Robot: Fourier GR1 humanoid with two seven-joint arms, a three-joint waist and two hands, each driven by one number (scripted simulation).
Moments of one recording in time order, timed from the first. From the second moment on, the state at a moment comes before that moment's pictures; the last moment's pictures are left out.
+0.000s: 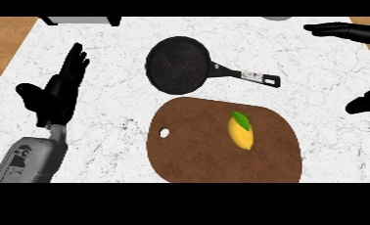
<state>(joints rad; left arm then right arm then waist) -0.25 0.35 -0.11 -1.44 0.20 0.24 0.05 -0.60 -0.87 0.17 -1.34 0.06 0.61 -0.52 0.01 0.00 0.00</state>
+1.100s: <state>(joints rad) -0.23 0.31 -0.04 -1.45 0.15 0.19 0.05 -0.57 -0.65 0.23 -1.71 0.09 0.81 -0.17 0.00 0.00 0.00</state>
